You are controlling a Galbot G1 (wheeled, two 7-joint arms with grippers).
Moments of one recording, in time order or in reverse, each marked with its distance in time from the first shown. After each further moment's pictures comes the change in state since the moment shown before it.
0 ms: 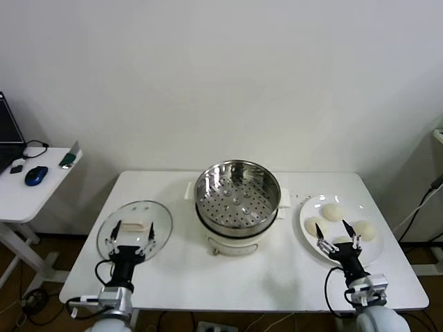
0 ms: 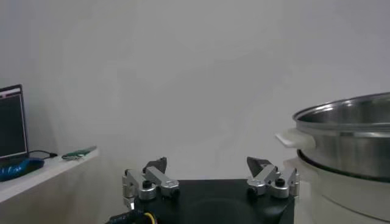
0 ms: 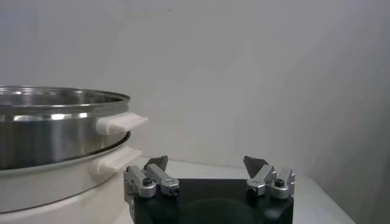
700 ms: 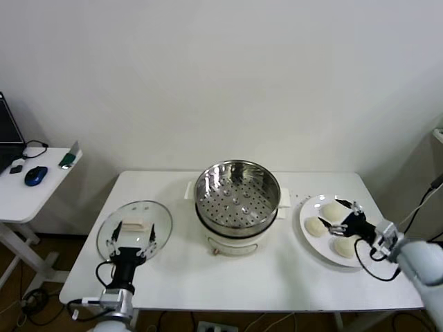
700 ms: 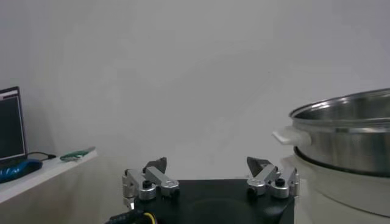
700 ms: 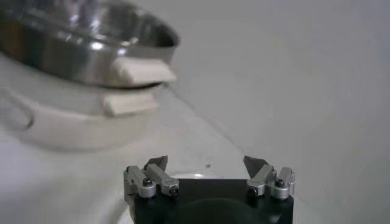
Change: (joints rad) left arm 0.010 0.021 0.016 0.005 -0.003 -0.011 -0.020; right arm 0.550 -0.619 -0.417 -0.326 -0.135 -0.081 -0.621
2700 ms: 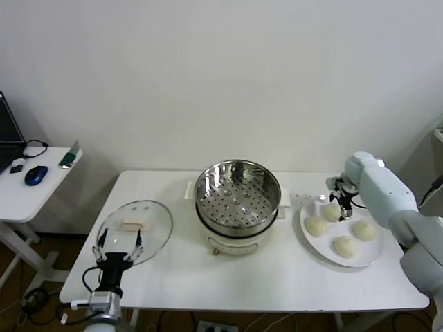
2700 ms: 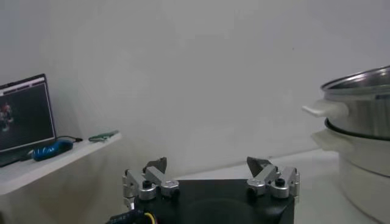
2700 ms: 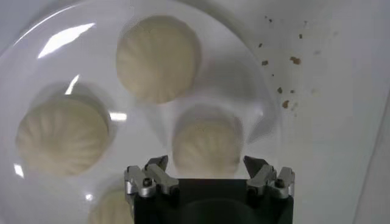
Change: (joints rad) left arm 0.001 0.037 -0.052 0.050 -0.026 0.003 -0.034; right arm 0.883 0.523 -0.750 -1.077 -0.731 0.288 -0.322
